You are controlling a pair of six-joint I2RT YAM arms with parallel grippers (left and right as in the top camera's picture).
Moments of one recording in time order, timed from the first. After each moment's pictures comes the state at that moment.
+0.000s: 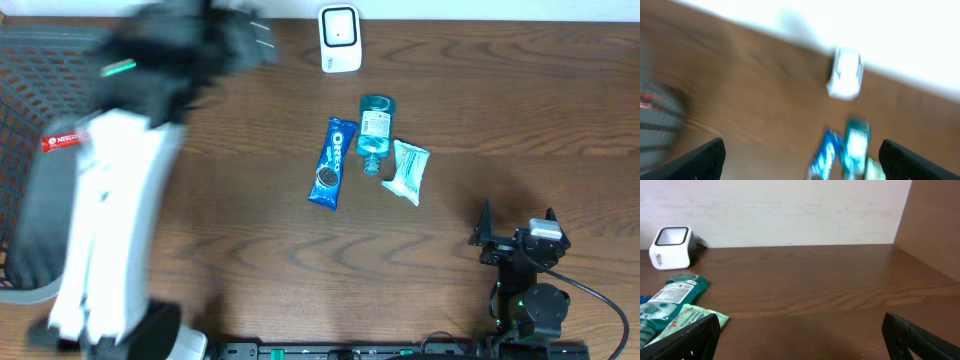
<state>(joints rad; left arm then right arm) -0.18 1.65 2.19 -1.23 -0.12 -0.49 -0.09 0.01 0.01 -0.06 0.08 -0.01</state>
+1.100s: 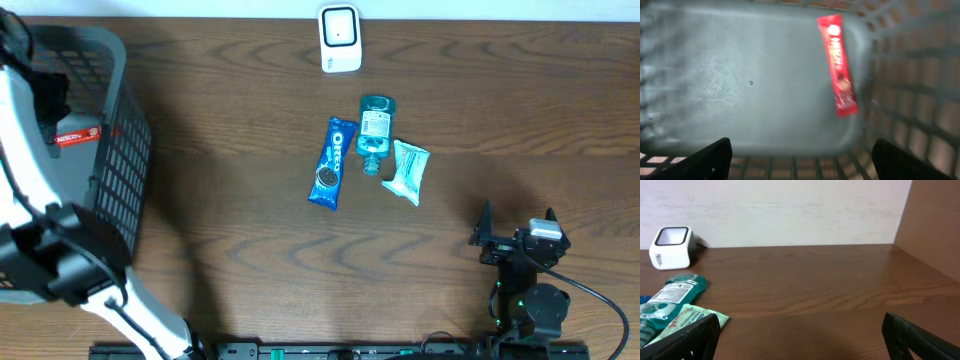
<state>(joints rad) 0.47 2.05 2.11 -1.41 -0.22 -1.14 -0.09 0.01 0.01 -0.06 0.07 -0.01</state>
